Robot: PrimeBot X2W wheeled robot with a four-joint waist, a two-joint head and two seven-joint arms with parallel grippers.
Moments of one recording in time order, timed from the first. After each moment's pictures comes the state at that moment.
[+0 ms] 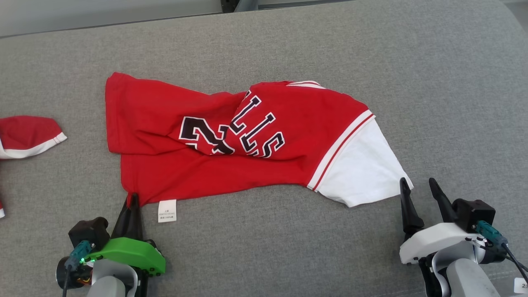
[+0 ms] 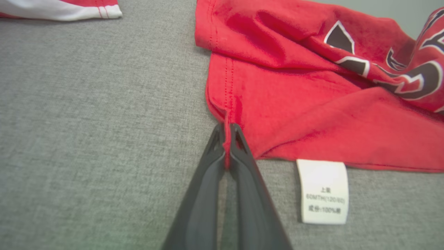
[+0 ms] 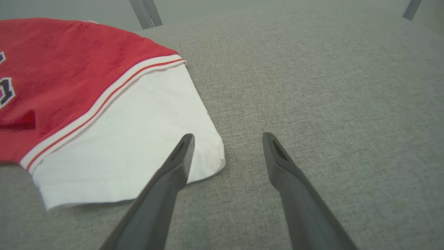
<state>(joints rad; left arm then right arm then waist) -0.23 0.05 0.02 0.59 -0.28 -0.13 -0.27 -0.16 -0.05 -0.05 0.42 0.20 0.13 -0.26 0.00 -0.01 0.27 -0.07</state>
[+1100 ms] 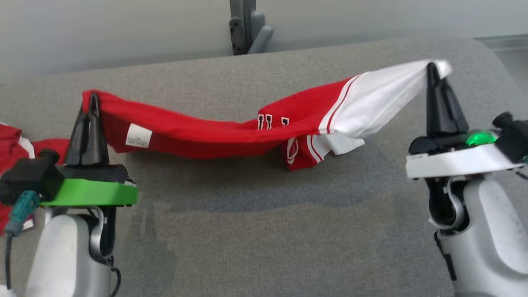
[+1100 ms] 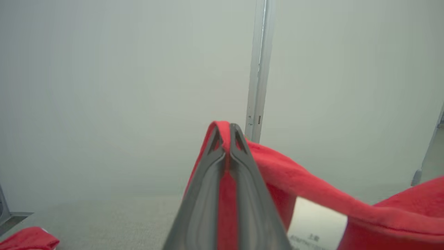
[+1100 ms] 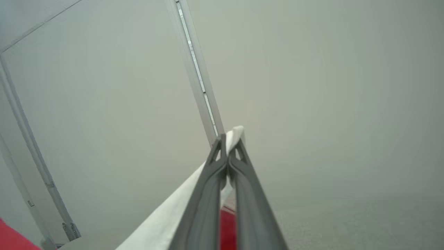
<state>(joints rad) -0.34 0.12 0.01 0.17 -0.27 -0.13 -0.26 -0.36 -0.09 0.05 0.07 0.41 0.13 -0.26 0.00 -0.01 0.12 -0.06</state>
